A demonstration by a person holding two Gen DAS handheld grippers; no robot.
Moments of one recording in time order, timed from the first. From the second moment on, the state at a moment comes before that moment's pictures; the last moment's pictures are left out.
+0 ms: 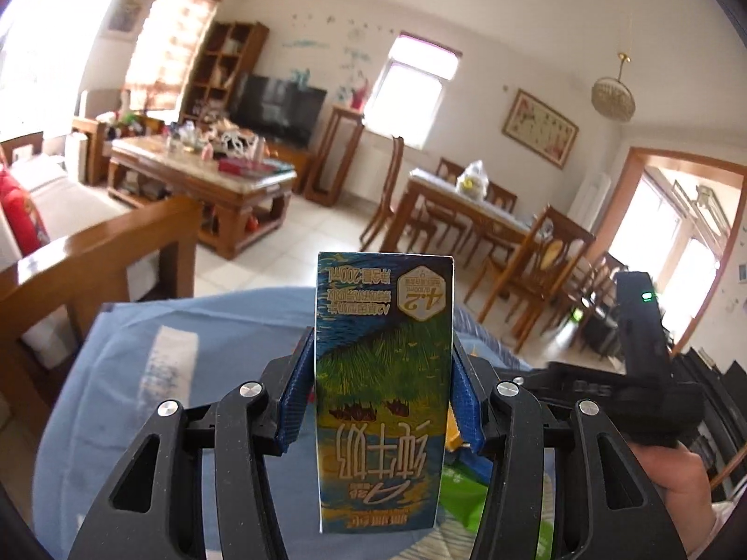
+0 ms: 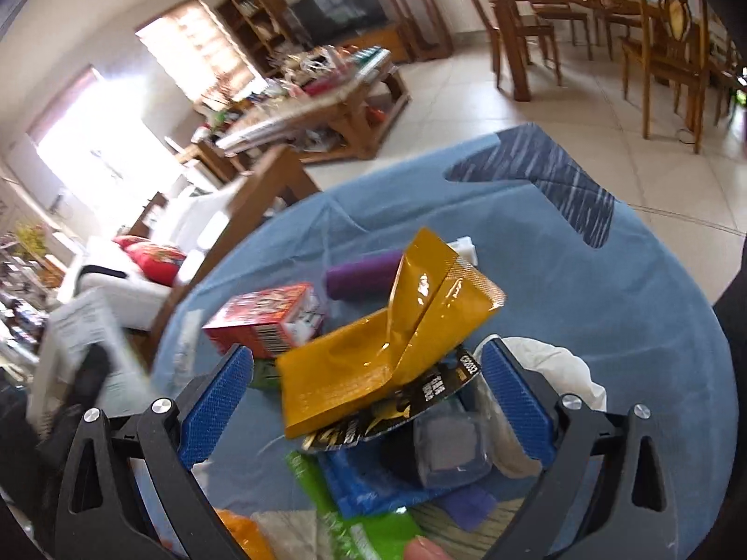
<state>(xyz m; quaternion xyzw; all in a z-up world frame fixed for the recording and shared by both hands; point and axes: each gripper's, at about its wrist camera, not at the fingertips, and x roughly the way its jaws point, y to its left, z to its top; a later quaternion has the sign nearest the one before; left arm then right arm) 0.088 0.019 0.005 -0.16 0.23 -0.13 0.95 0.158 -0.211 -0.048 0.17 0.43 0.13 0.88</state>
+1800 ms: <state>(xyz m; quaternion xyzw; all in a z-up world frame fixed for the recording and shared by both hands) 0.045 -0.113 0.054 -0.03 0.21 -0.23 0.95 0.028 -0.328 0.010 0.14 0.20 0.12 0.96</state>
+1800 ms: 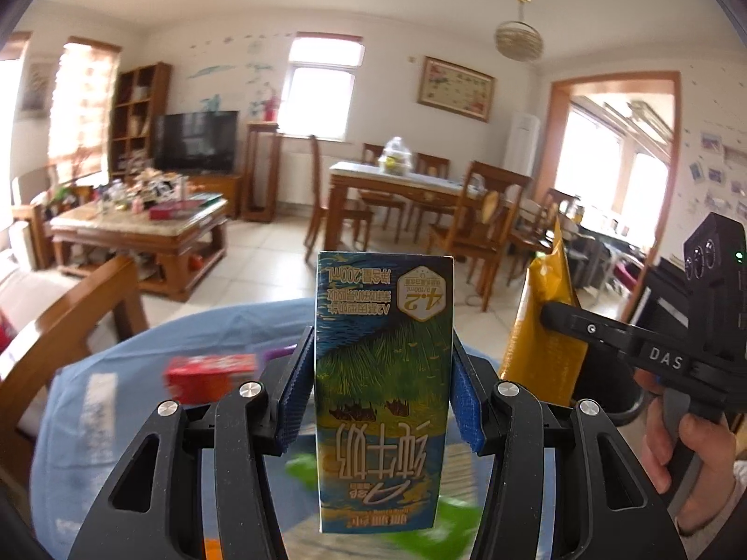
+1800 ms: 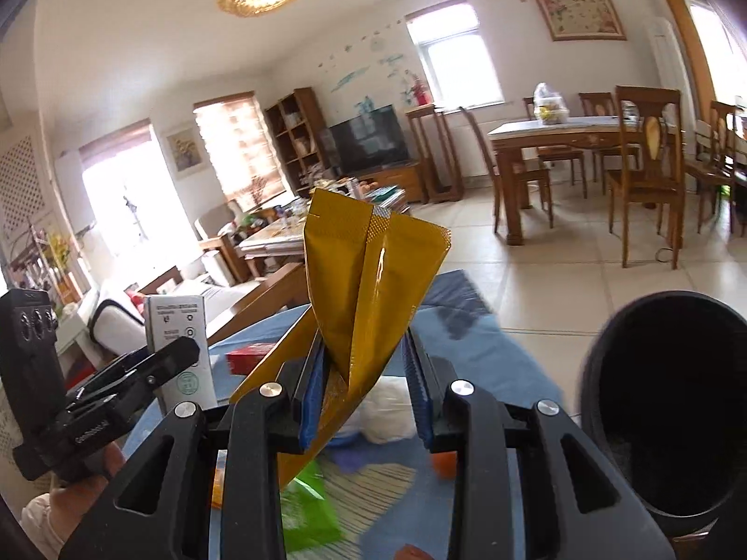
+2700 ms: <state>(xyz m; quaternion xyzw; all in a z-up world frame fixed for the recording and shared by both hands) 0.133 -0.374 -0.016 -0.08 0.32 -0.40 0.86 0.004 -0.545 -0.075 0.23 0.24 -0.09 0.94</state>
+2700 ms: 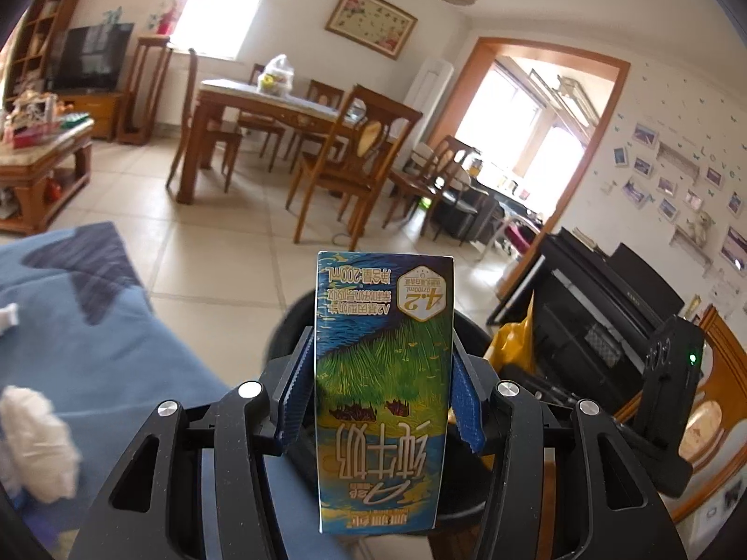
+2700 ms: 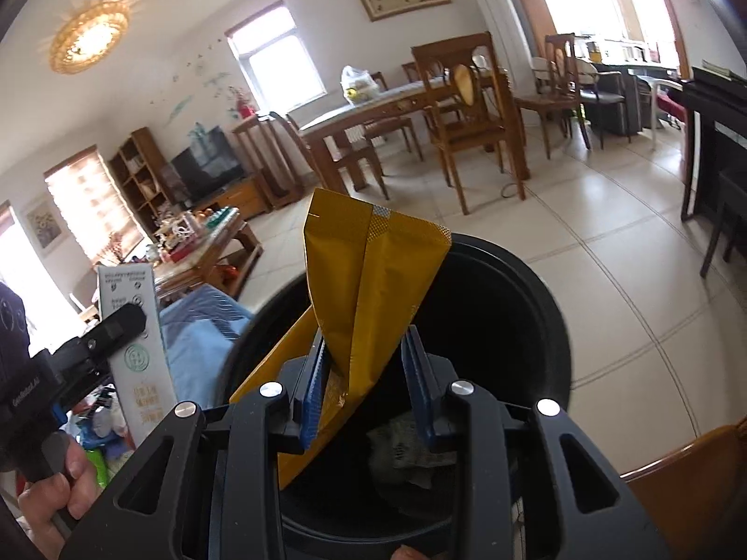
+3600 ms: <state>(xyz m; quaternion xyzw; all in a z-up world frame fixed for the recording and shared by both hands) 0.096 -0.352 0.020 -0.05 0.28 -0.37 0.89 -0.010 -0.521 -0.069 0.22 0.24 -0.08 0.94</state>
